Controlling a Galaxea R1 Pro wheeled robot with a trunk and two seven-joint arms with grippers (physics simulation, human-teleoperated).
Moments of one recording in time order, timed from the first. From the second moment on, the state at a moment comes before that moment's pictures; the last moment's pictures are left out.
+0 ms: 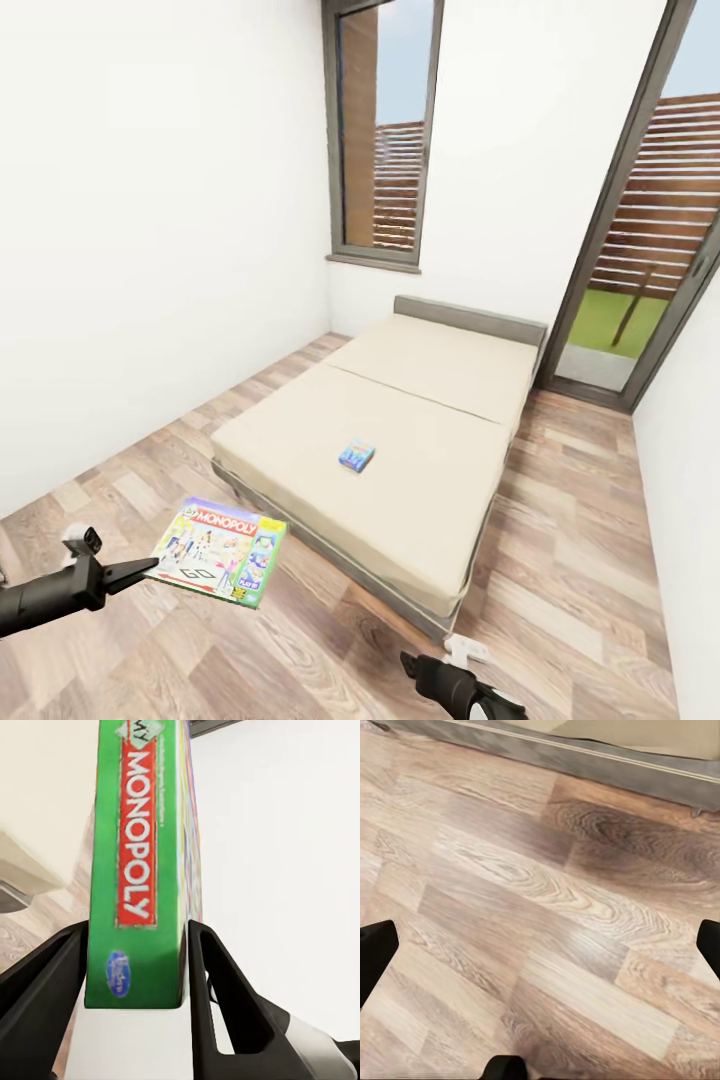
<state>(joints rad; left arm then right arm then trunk) -0.39 0.55 0.22 -0.82 0.31 0.92 -1.57 -0.28 0.10 0.04 -0.63 -0.33 0.21 0.12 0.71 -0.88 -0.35</state>
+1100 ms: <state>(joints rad) -0.39 0.54 0.22 -0.82 0.31 0.91 -1.57 -0.28 0.10 0.04 -0.63 -0.32 0.21 0.12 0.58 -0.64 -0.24</state>
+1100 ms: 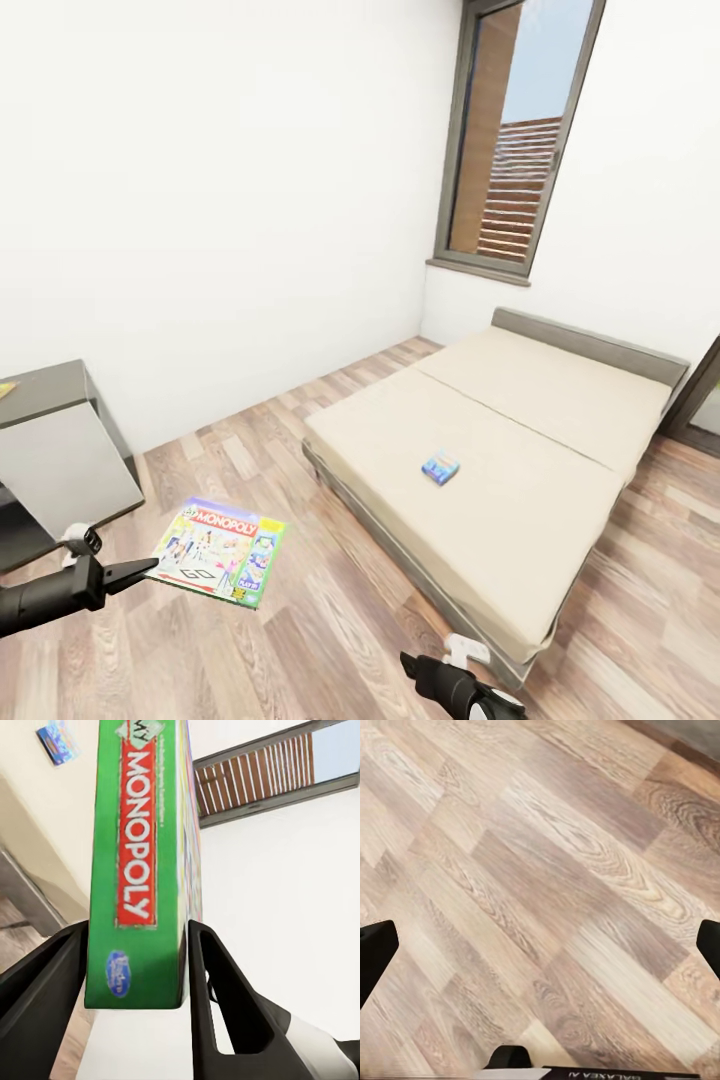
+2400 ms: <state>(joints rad) -0.39 0.54 0.22 -0.82 0.30 0.91 -1.57 -0.28 0.10 0.04 -0.63 -0.32 0.21 0.12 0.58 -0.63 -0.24</state>
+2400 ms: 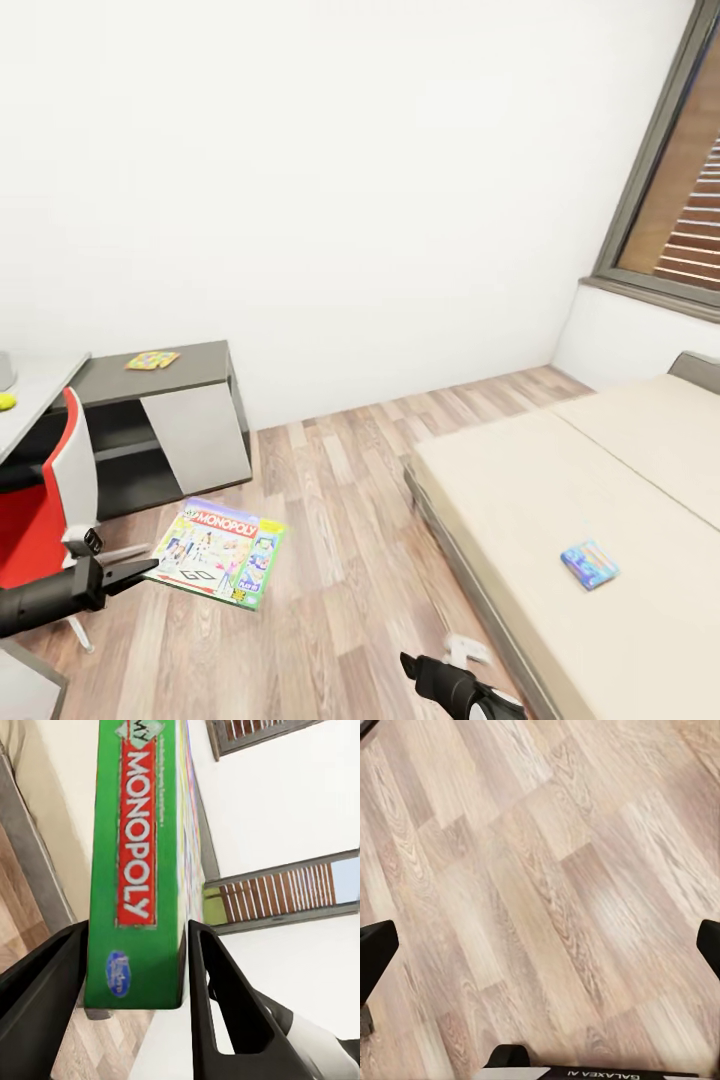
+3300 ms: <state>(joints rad) -0.39 0.54 0.22 -0.82 0.31 0.91 -1.57 -0.28 0.10 0.04 -0.63 -0.32 0.21 0.12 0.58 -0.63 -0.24</state>
